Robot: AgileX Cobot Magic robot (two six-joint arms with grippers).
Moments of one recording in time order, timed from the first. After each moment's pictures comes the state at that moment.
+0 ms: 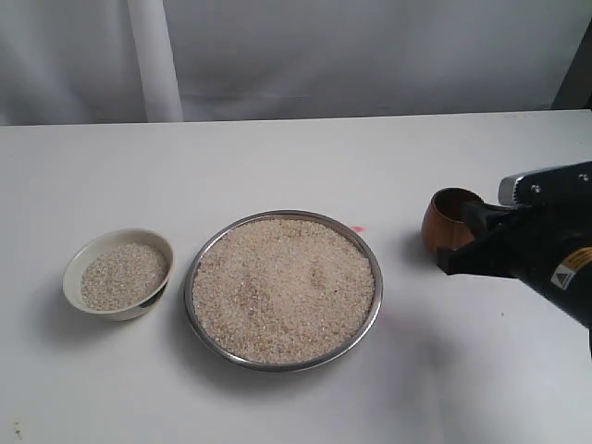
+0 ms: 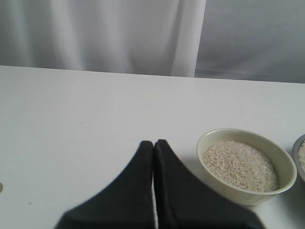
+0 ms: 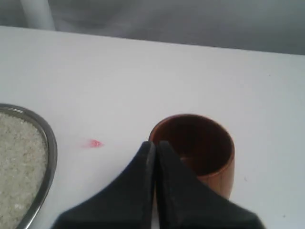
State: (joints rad) left arm 0.08 0.00 0.00 0.05 0.30 -0.09; right arm 0.22 1.67 -0.38 -0.11 -0.84 0.06
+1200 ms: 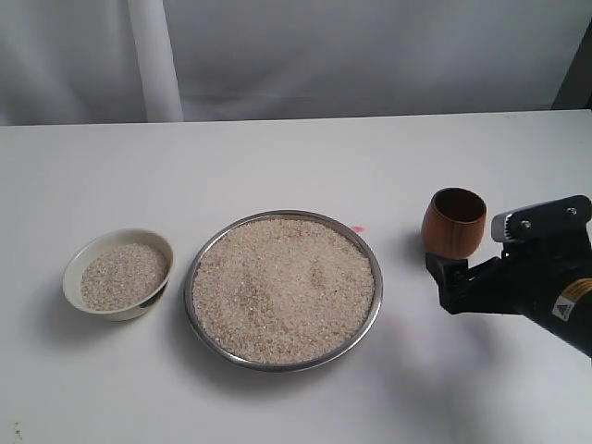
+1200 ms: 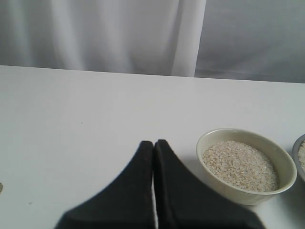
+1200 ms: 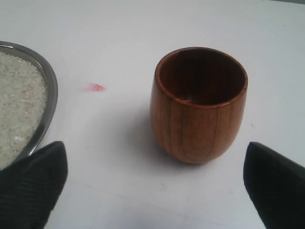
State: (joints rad) left arm 0.08 0.00 0.00 0.05 0.30 -0.09; right arm 0.22 1.70 -0.32 -0.12 -0.80 0.03
